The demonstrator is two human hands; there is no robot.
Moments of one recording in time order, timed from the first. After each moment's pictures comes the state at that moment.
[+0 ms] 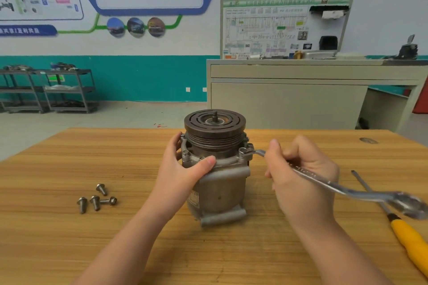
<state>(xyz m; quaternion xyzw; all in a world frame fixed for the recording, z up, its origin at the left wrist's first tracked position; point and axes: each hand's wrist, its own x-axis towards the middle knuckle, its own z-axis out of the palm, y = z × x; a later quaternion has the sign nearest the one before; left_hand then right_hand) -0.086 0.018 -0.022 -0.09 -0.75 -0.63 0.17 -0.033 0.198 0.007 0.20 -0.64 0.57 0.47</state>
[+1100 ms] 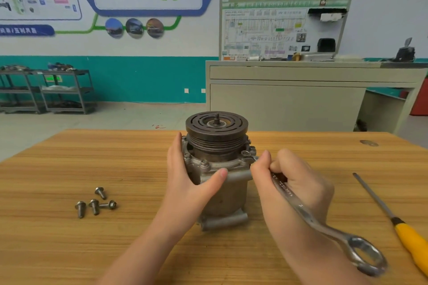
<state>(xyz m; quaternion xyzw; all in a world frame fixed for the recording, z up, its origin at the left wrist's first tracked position) -0.070 0.026 -0.034 -0.13 -0.75 -0.61 0.21 -0.035 0.196 0.000 0.15 -0.79 0.53 0.28</state>
